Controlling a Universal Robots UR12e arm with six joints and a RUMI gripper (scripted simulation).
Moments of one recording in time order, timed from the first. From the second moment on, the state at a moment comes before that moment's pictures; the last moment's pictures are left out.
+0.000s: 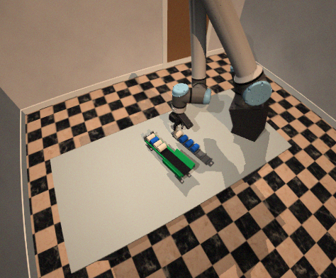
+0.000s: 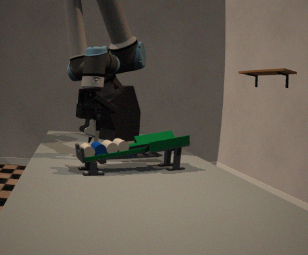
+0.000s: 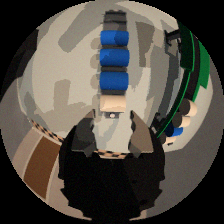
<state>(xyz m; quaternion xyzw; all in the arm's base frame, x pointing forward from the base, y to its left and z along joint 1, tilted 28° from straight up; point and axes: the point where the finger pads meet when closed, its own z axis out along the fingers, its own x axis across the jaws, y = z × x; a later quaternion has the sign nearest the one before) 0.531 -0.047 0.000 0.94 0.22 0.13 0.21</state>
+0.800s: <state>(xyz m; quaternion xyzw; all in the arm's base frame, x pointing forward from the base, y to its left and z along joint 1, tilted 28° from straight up) 0.537 -0.054 -0.018 0.94 0.22 0.13 0.21</state>
